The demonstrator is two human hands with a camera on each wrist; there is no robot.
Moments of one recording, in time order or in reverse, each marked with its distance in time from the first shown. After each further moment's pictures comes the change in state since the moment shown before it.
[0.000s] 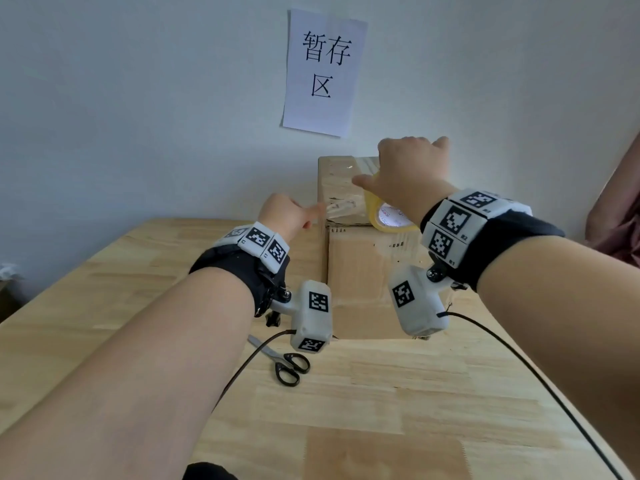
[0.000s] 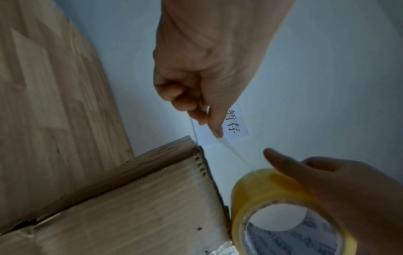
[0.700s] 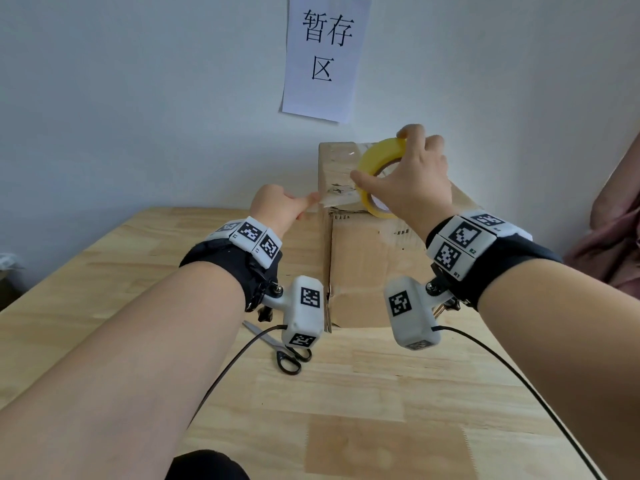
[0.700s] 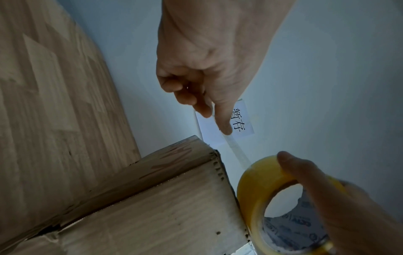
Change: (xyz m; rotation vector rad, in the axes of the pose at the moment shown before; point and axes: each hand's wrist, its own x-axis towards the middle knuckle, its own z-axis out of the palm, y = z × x) left_hand 0.007 -0.021 0.003 -0.040 0.082 0.043; right_hand -0.028 -0.003 0.034 0.606 0.080 0.254
